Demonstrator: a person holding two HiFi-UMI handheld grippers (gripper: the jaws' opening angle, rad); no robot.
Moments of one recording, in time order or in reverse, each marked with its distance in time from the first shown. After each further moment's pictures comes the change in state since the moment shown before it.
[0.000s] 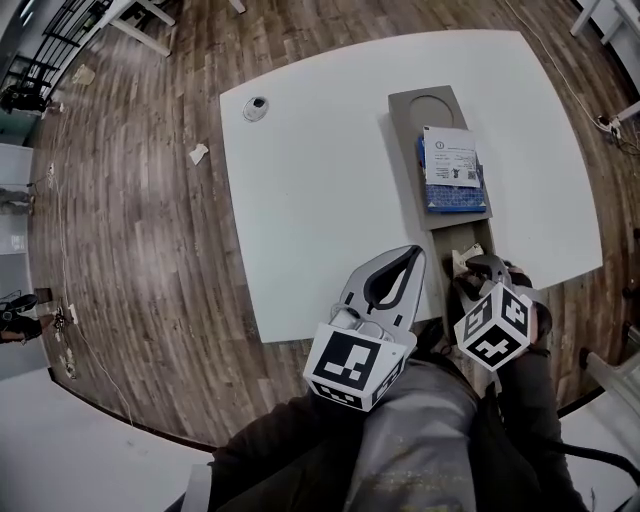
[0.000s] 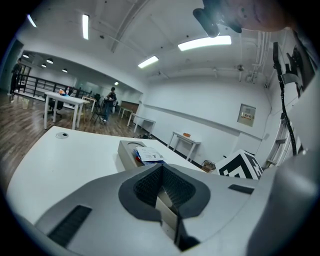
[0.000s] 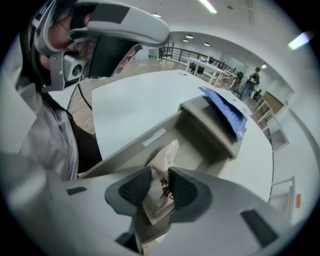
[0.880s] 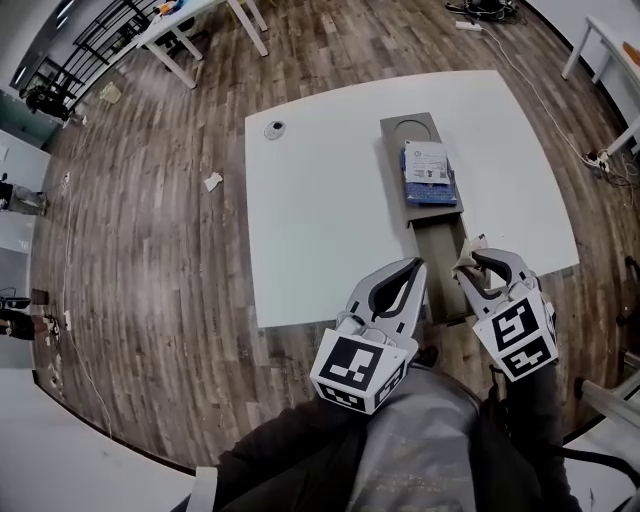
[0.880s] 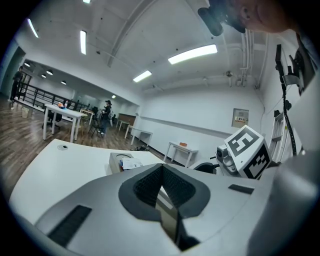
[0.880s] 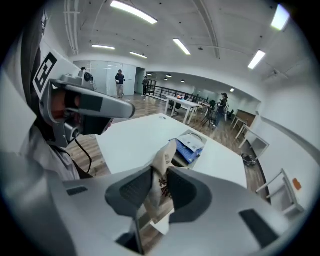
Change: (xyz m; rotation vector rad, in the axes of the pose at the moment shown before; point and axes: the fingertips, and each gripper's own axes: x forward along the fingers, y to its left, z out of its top) left arm -0.049 -0.078 0.009 0.052 -0.135 -0.014; right arm -0.126 -0.007 0.014 0.128 -0.409 -0.193
